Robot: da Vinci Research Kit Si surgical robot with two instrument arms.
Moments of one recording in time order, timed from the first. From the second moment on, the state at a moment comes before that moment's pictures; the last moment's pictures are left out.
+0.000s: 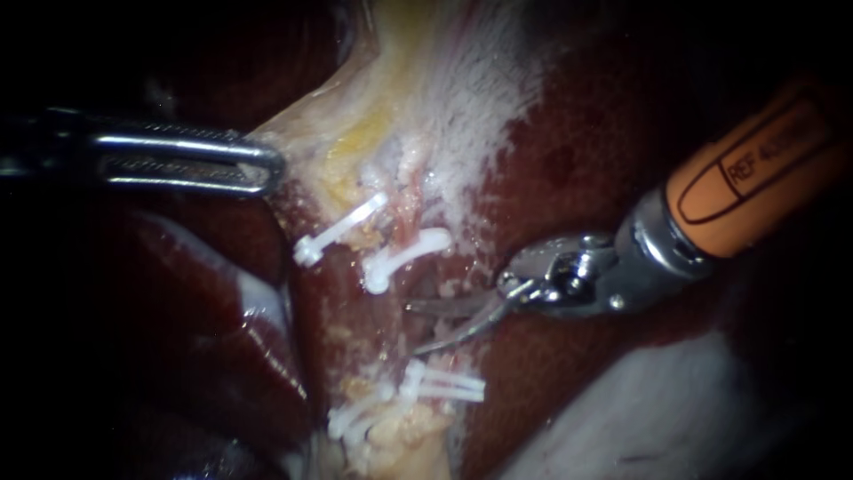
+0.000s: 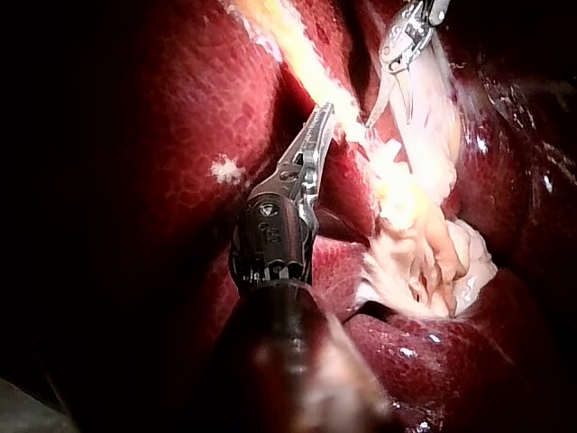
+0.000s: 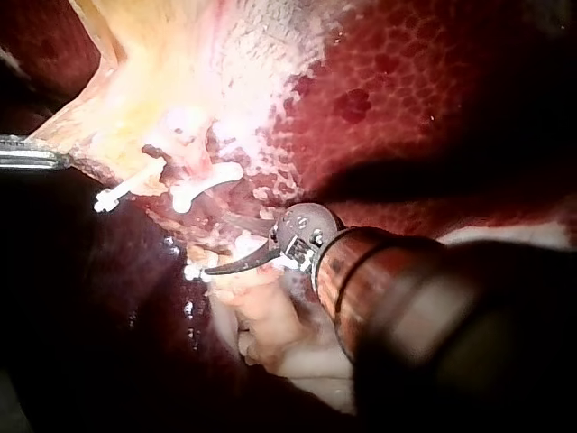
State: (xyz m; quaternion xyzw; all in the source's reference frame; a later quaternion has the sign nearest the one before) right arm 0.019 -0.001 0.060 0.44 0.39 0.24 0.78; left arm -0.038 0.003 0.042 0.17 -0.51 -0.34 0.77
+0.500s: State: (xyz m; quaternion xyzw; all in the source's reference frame) right arm 0.015 0.002 0.057 0.29 0.40 0.14 0.86; left arm -0.037 0.003 0.043 0.17 -0.51 -0.34 0.77
